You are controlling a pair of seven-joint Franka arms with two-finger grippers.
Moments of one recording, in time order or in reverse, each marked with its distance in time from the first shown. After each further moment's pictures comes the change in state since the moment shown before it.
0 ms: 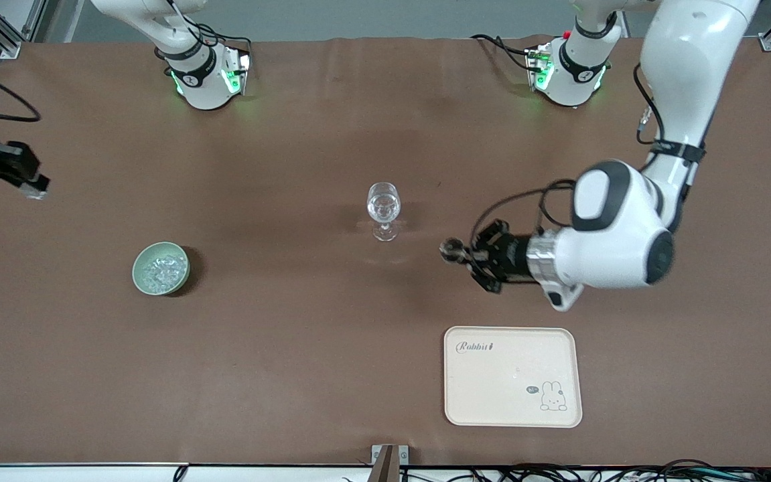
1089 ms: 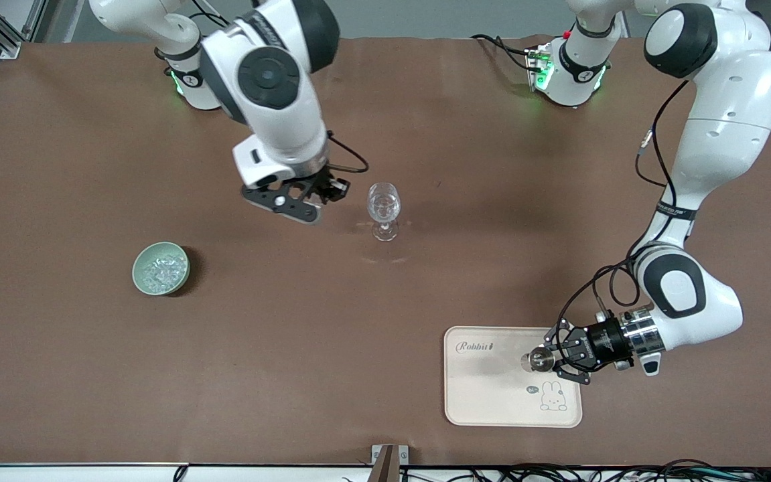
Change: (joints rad) left arm 0.205 0.344 0.007 0.119 -0.527 0.309 0.503; right arm 0.616 0.333 0.009 -0.001 0.023 0.245 0.868
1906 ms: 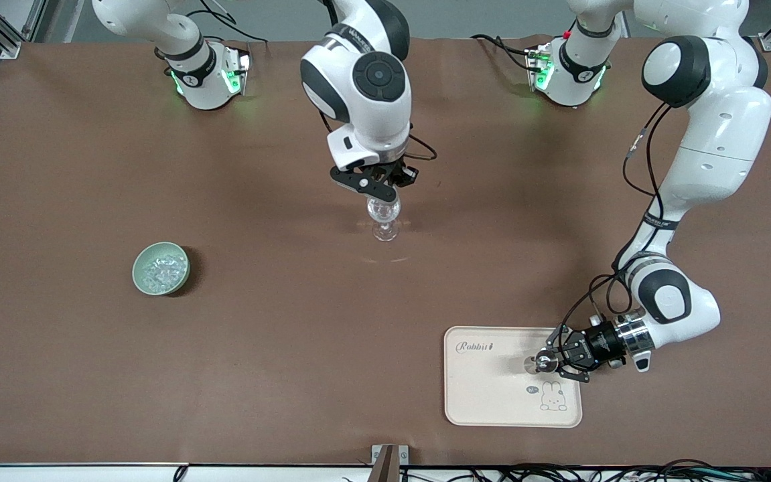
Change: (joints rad) left arm 0.040 0.126 0.009 0.021 -0.054 0.001 0.145; right arm 0.156 0.119 0.000 0.002 0.022 0.119 0.173
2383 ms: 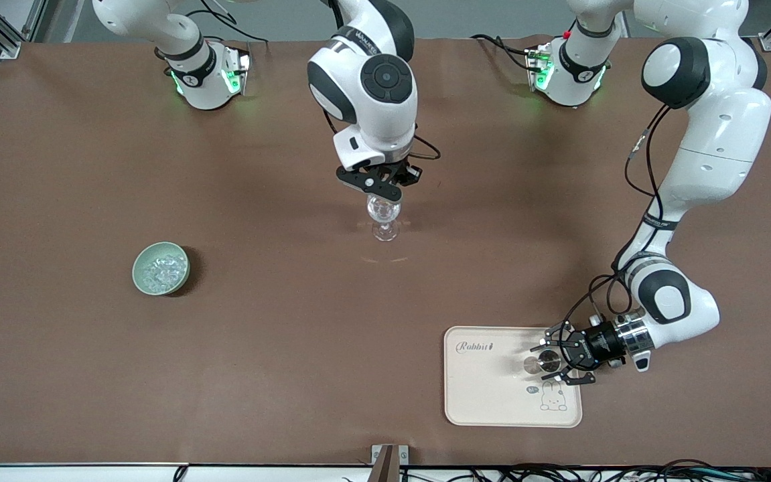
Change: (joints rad) left arm 0.002 0.005 0.001 0.004 0.000 0.001 0.000; right arm 0.008 0.006 0.000 0.003 0.001 0.000 0.001
